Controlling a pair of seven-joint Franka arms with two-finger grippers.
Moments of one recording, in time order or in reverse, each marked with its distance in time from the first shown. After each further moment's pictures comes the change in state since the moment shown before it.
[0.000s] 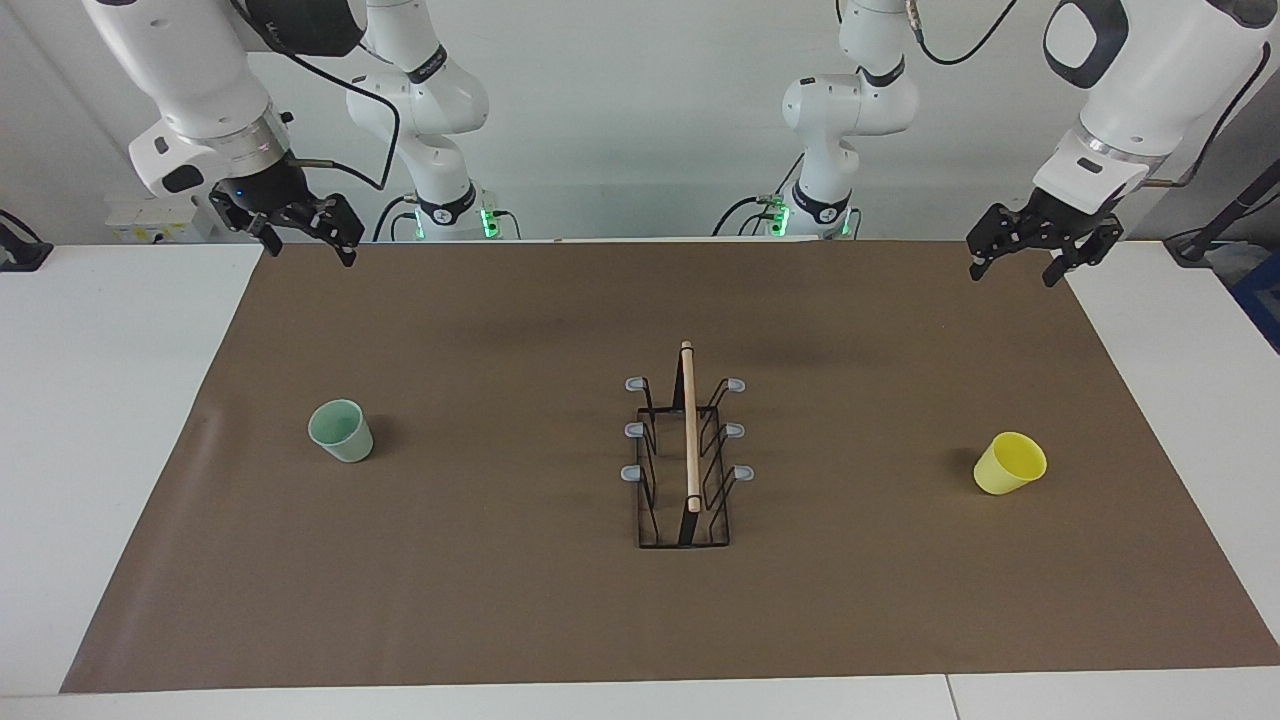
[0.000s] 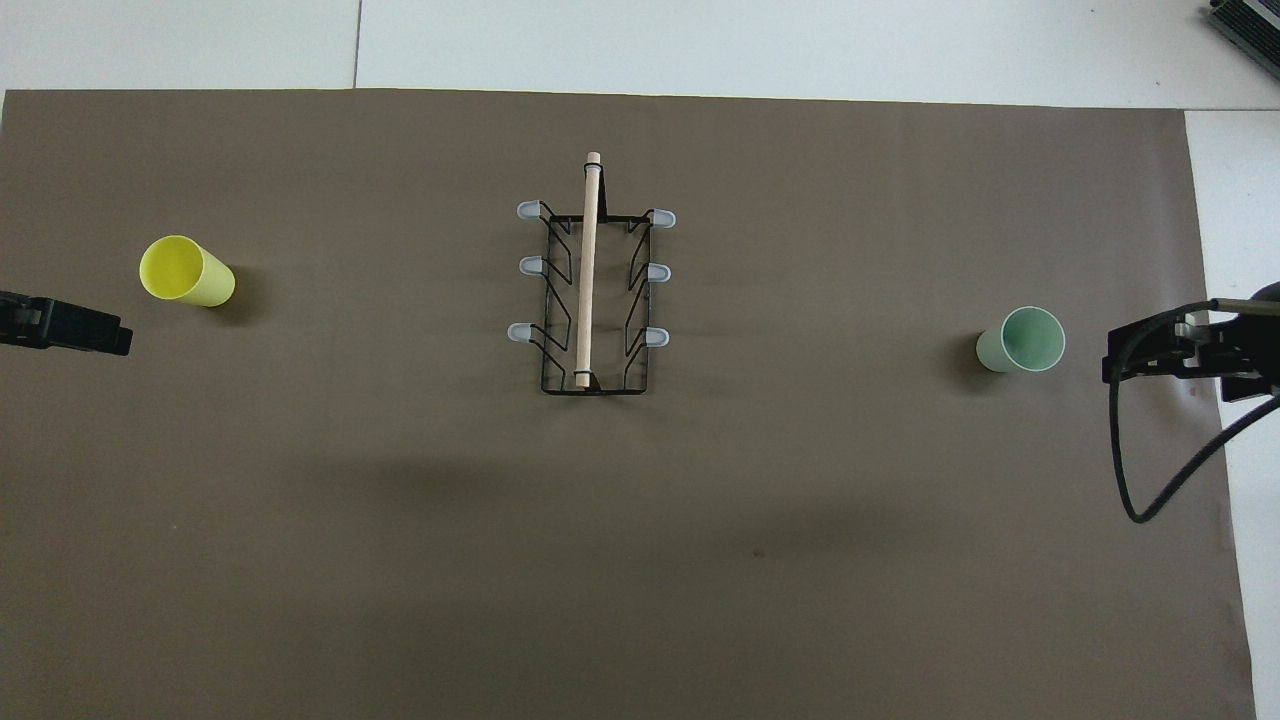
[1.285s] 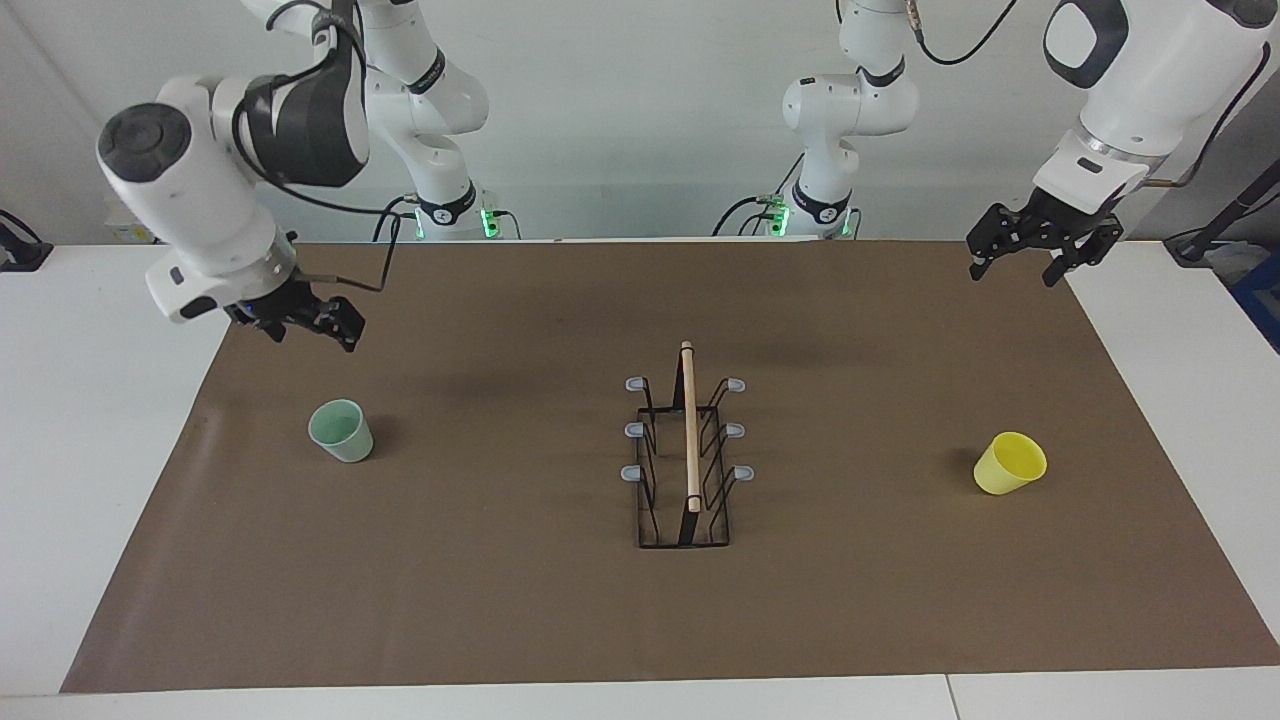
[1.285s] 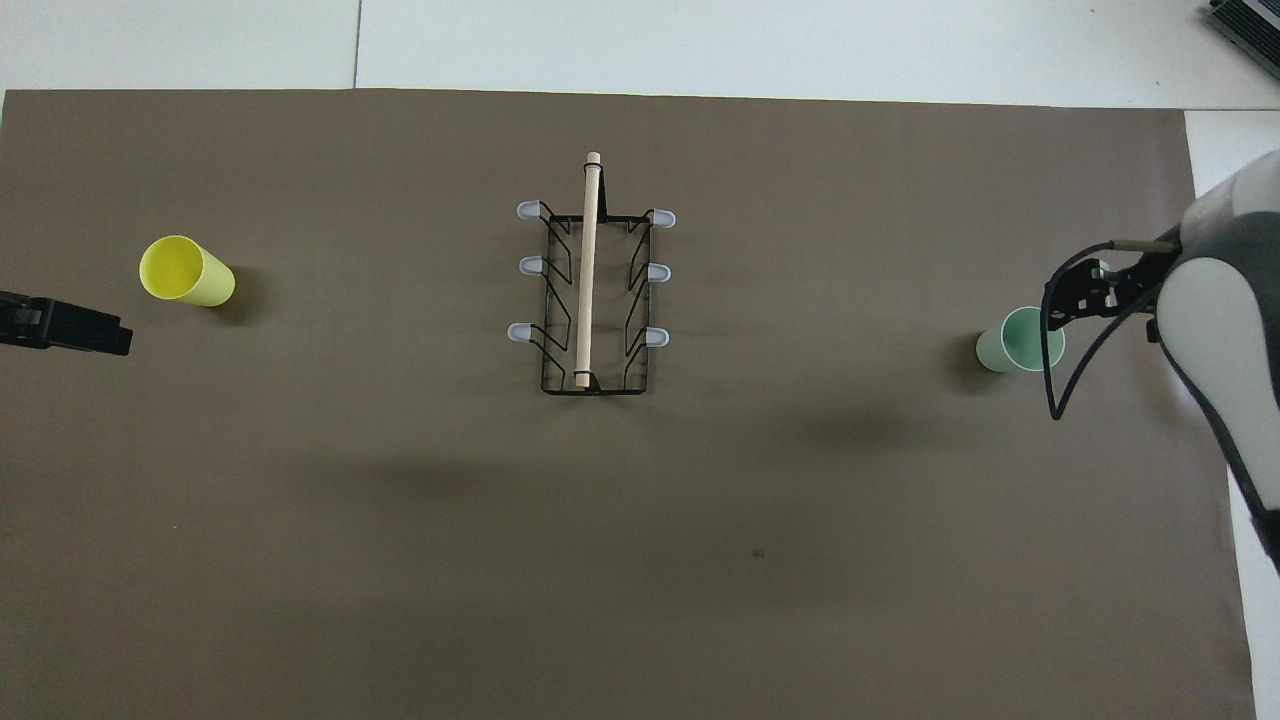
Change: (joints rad) left arm 0.000 0.000 0.000 0.000 0.000 0.000 0.000; right arm -0.031 0.517 0.007 0.208 -0.112 0.192 -0.261
